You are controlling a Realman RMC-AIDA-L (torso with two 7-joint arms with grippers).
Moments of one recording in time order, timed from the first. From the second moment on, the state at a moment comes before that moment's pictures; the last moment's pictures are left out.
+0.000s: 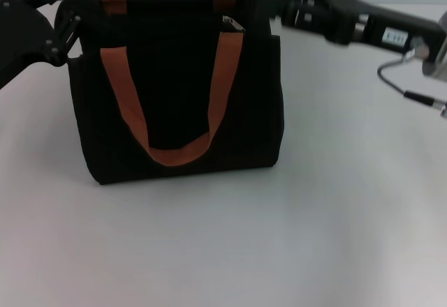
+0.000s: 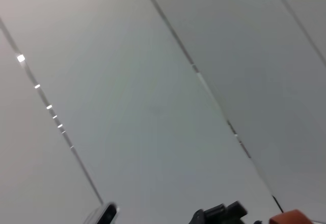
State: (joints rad) left arm -0.44 -2.06 0.48 0.48 1.53 1.54 -0.66; right arm 0.54 2.08 -1.10 -0.75 -1.34 -1.52 1.74
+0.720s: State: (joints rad) left arm -0.40 -1.87 0.54 0.73 1.82 1.81 -1.35; right arm 0.54 2.08 -1.10 -0.62 -1.43 -1.55 1.44
